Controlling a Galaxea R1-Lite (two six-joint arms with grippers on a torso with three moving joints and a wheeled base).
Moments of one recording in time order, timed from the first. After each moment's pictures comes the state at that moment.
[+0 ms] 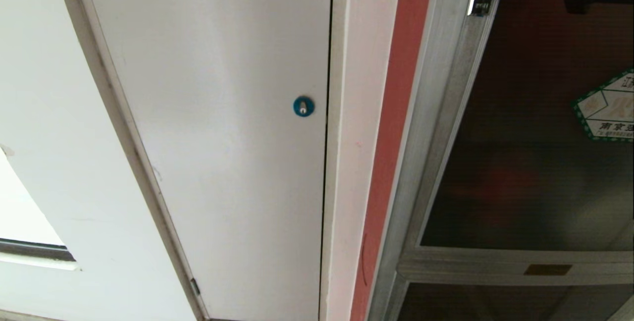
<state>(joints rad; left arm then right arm) -0.01 0.00 0.00 0.00 -0.01 0.01 0.21 1.58 -1.82 0.26 0.32 0.29</state>
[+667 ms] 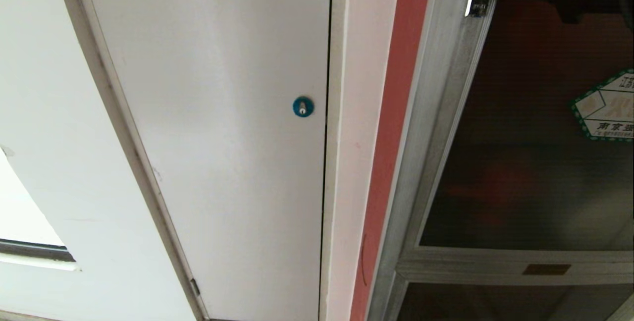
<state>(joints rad) -0.01 0.00 0.00 0.00 -0.01 0.01 0.20 1.59 -1.81 0.24 0.32 0.30</state>
